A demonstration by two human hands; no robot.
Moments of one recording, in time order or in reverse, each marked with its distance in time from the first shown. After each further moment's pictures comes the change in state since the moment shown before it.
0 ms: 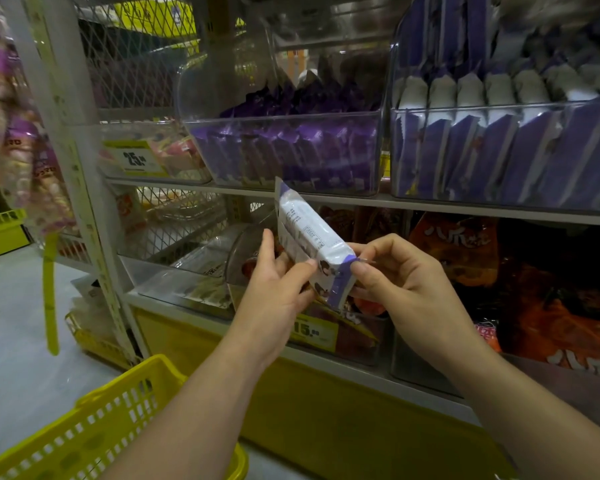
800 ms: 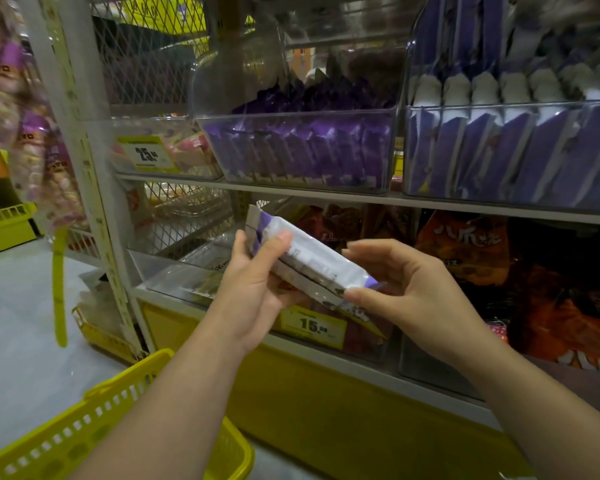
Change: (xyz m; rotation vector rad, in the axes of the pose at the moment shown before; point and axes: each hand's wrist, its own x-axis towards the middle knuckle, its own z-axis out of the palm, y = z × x) left_hand -0.006 0.025 -0.018 -0.269 0.053 -0.040; right_hand 0.003 0.004 -0.004 -0.231 -0.104 -0.019
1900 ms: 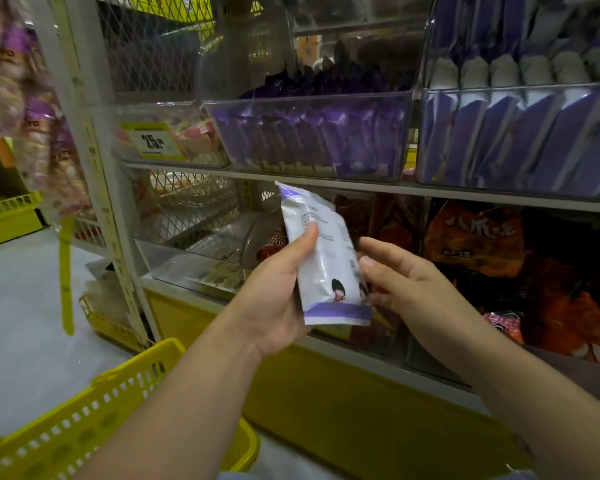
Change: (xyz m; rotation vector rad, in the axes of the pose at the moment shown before) left_hand -0.018 0.000 0.019 -0.037 -0.265 -0.320; right_hand 0.006 0.013 0.017 0.322 0.035 0.330
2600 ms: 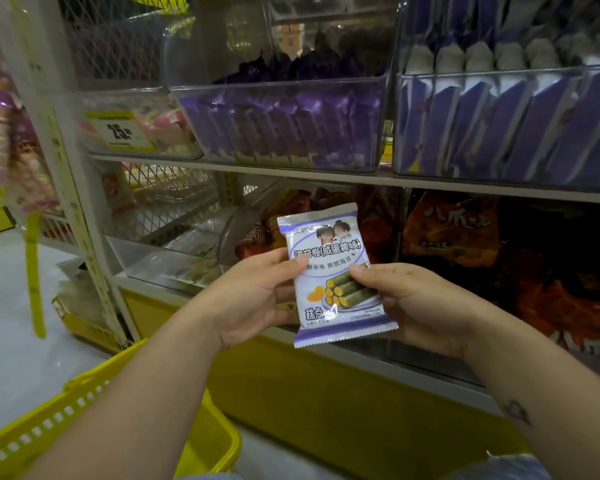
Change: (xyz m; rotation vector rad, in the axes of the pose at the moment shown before) left_hand 0.008 -0.002 -0.020 0.388 0.126 -0.081; right_hand -0.006 -0.006 -0.026 0.244 -0.291 0.374
